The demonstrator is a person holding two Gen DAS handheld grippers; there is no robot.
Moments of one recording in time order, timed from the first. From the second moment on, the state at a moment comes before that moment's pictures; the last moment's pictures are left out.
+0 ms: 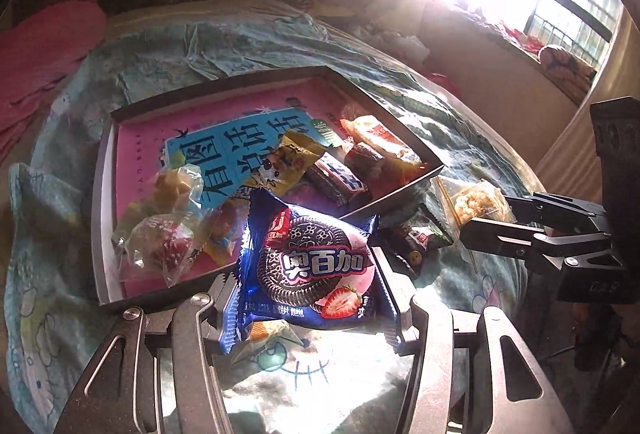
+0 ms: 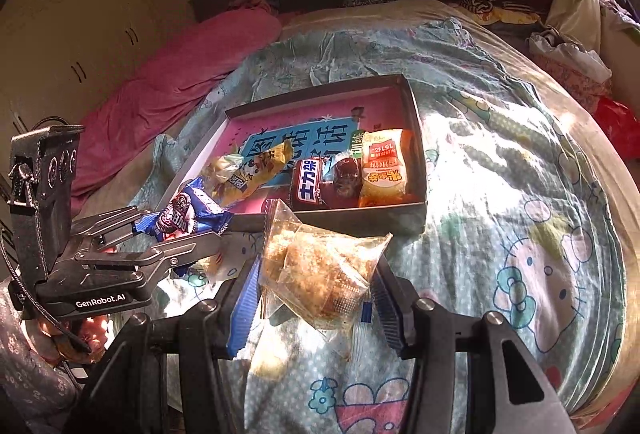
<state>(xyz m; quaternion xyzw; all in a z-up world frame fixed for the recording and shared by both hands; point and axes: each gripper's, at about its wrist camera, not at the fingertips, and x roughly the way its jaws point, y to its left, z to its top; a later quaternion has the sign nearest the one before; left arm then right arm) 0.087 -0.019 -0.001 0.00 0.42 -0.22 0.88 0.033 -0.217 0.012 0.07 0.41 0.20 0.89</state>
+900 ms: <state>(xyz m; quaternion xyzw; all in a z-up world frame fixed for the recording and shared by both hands) 0.136 0.009 -0.014 -0.02 0.41 -0.13 0.90 0.117 -0.175 0.006 0.00 0.40 0.19 0.90</state>
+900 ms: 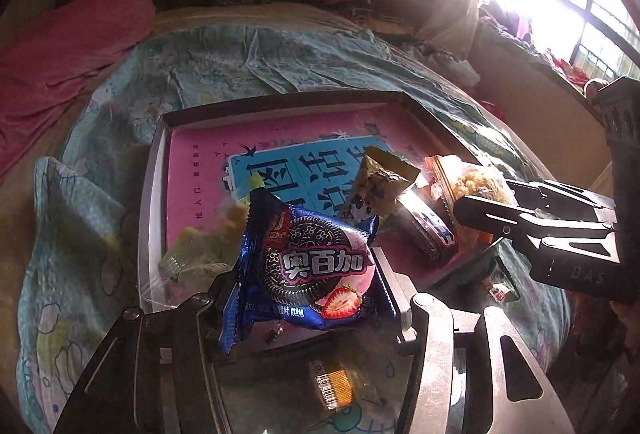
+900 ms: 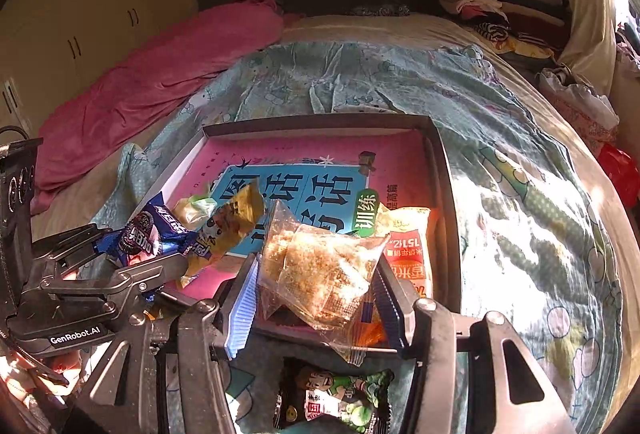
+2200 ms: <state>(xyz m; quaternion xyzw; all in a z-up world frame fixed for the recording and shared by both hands) 0.093 0.034 -0.006 -0.09 0.42 -0.14 0.89 0.057 -0.200 -0.024 0.03 0.44 0.17 0.88</state>
